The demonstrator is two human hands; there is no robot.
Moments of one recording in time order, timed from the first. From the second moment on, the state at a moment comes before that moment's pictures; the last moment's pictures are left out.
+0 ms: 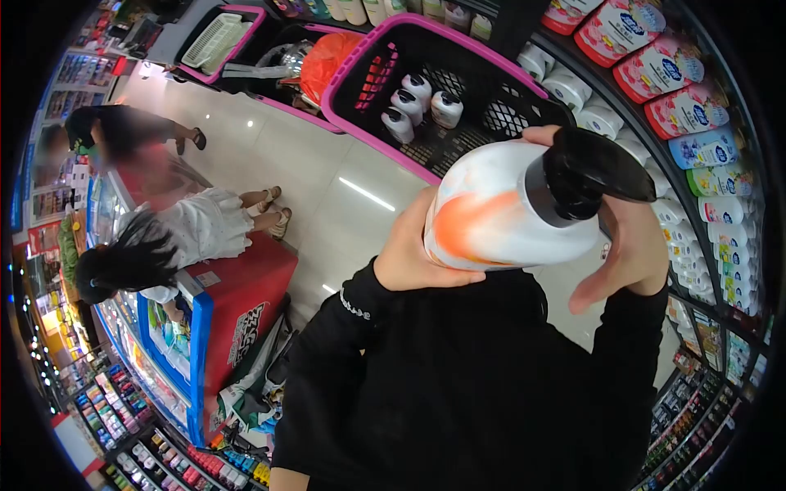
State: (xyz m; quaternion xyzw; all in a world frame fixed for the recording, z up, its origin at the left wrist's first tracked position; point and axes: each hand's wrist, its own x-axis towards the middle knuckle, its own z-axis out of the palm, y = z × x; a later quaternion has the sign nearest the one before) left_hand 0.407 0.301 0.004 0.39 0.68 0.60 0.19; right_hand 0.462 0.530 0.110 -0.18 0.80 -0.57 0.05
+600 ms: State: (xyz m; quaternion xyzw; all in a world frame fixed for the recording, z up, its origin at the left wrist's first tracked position) left_hand 0.366 0.412 -0.083 0.31 0.67 0.62 0.28; right_hand 0.409 0.621 0.053 -0.06 0.79 -0.59 0.14
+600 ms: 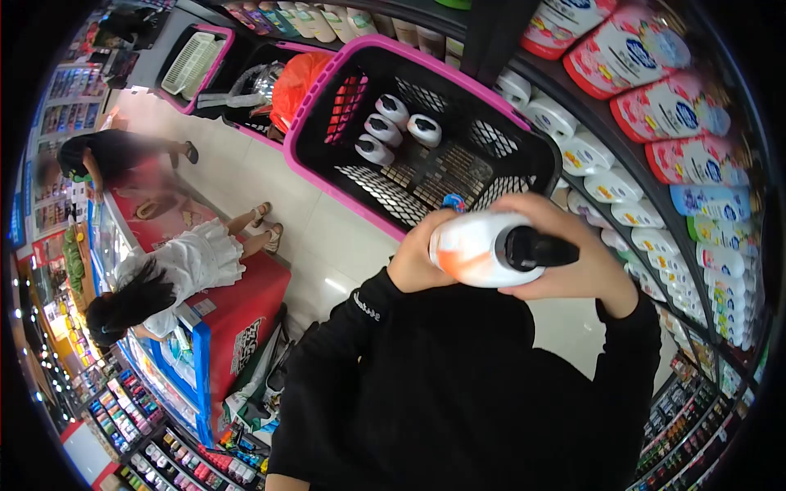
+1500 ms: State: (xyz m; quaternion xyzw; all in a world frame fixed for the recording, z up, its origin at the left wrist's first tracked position) left_hand 0.245 0.395 -0.304 -0.21 0.44 0.56 0.67; right_hand 0.311 0.545 -0.204 0.21 0.85 -0.49 0.08
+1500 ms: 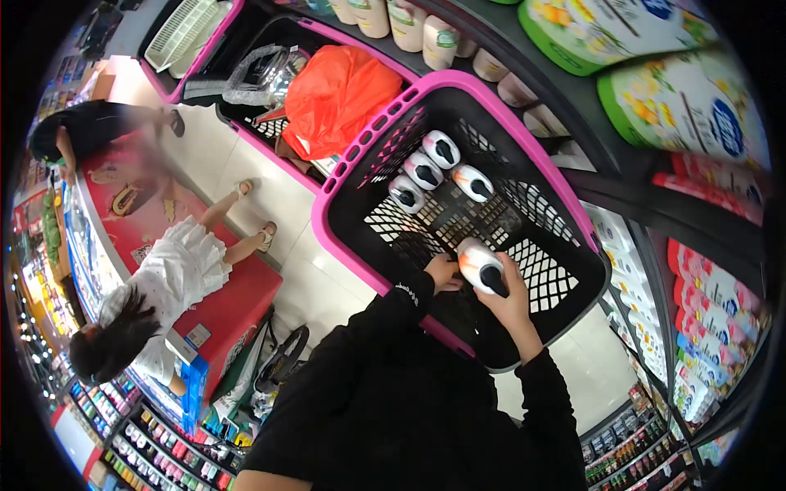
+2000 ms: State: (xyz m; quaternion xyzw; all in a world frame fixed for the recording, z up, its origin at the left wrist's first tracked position) left_hand 0.202 0.435 -0.351 -0.51 0.20 0.67 0.49; right_hand 0.283 0.516 -0.345 0.27 0.82 -0.50 0.03
